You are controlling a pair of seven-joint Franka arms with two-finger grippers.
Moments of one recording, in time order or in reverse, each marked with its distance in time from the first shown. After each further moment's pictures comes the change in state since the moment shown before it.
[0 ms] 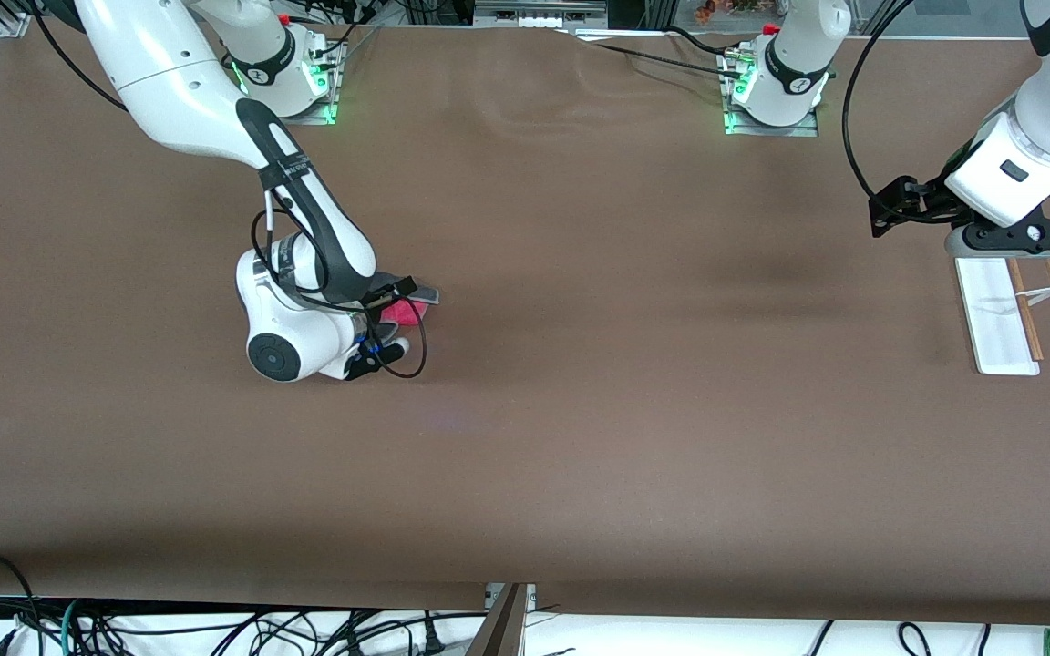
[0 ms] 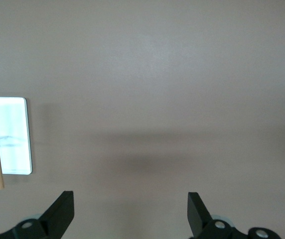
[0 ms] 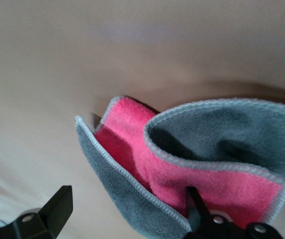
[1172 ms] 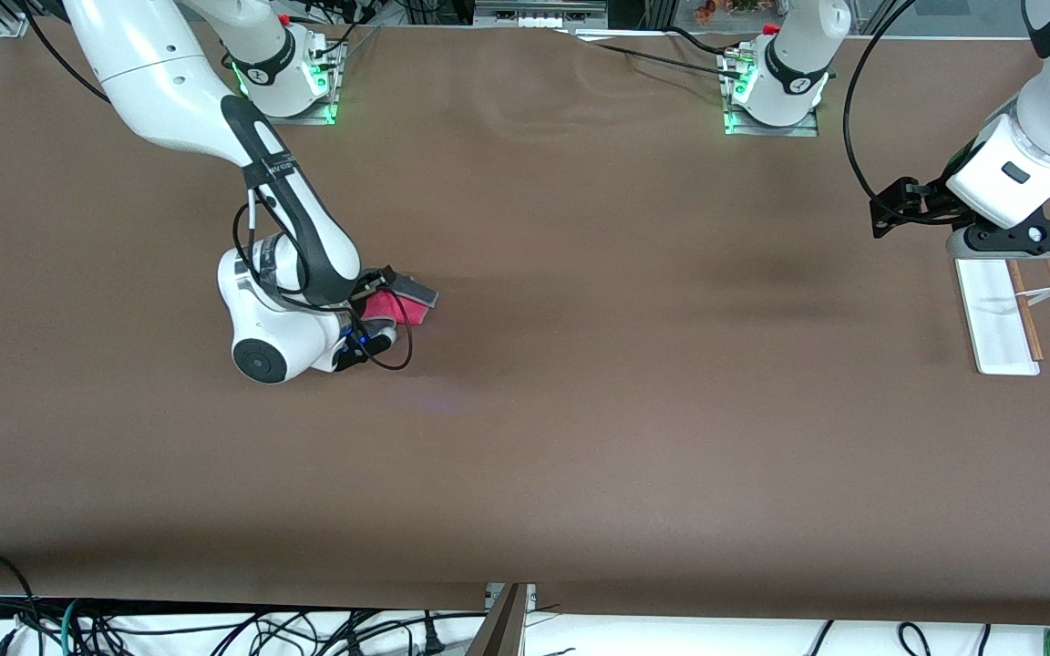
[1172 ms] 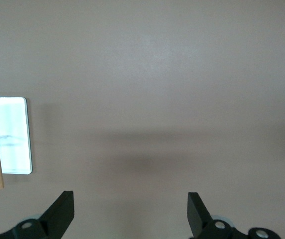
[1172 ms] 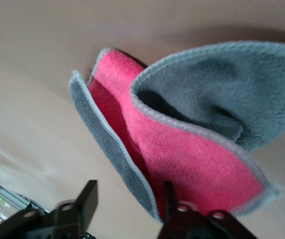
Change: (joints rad) left arm 0.001 0.001 0.000 0.000 0.000 0.000 0.000; right arm -0.016 -0.023 -0.018 -0.004 0.000 -0.119 -0.039
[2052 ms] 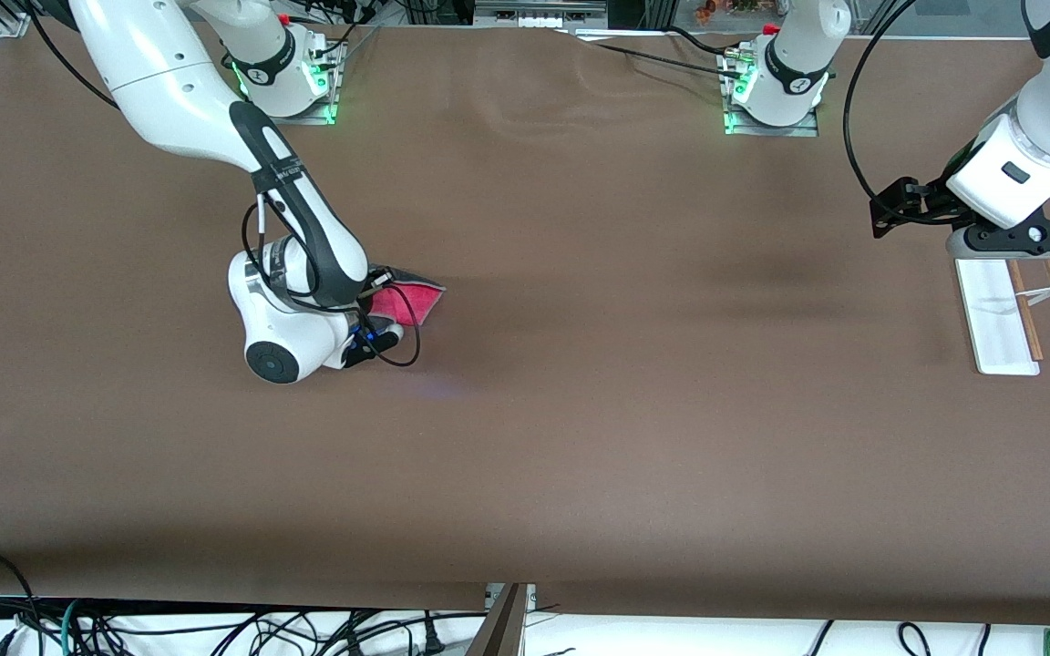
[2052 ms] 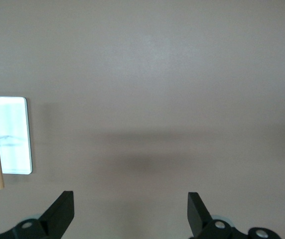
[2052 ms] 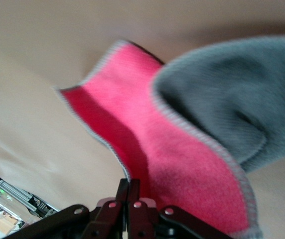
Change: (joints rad) left arm 0.000 0.000 -0.001 0.000 0.000 0.000 0.000; right arm 0.004 0.019 0.029 0.044 0.007 -0.020 -0.002
